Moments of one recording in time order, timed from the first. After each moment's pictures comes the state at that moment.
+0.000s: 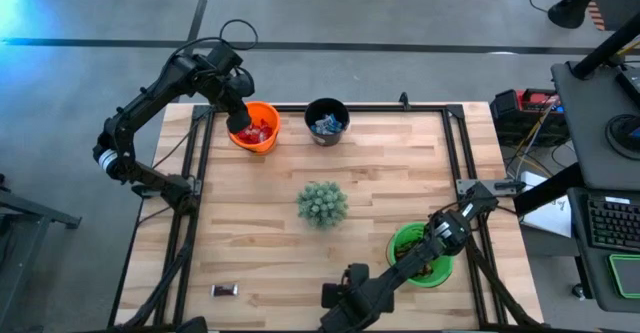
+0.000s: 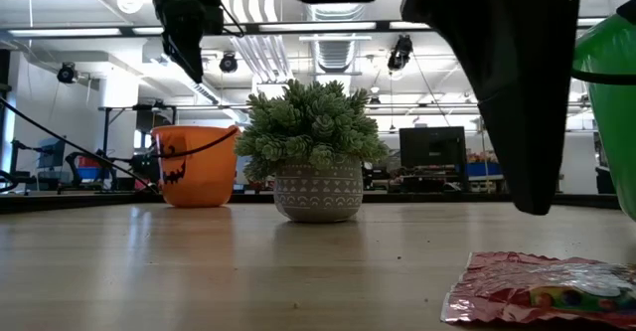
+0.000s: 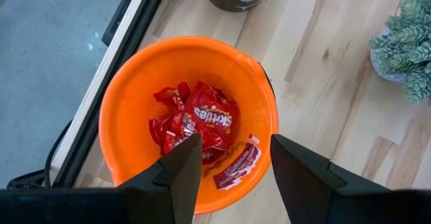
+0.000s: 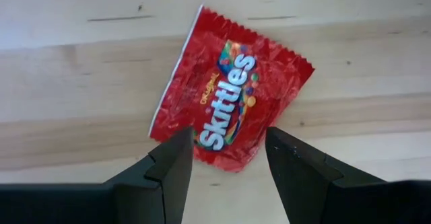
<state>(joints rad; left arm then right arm) 0.85 1.42 1.52 -1.29 0.19 0.38 0.63 2.48 2.28 -1.36 0.03 2.28</state>
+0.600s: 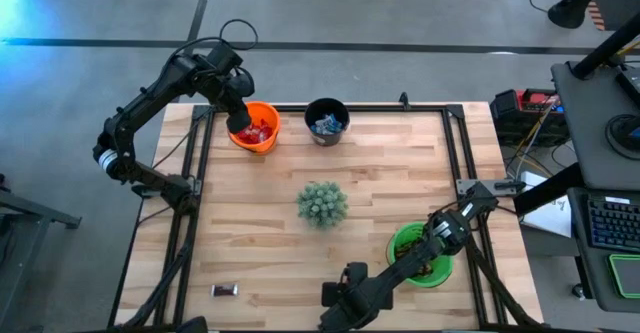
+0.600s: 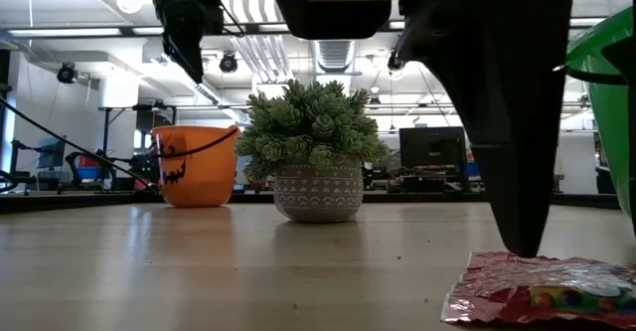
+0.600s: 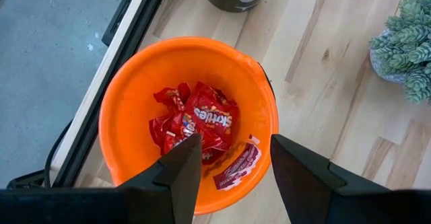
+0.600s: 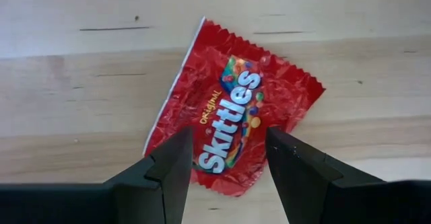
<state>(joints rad) 0.85 1.42 1.52 -1.29 0.19 0.38 0.62 2.48 2.22 -1.33 0.05 2.25</state>
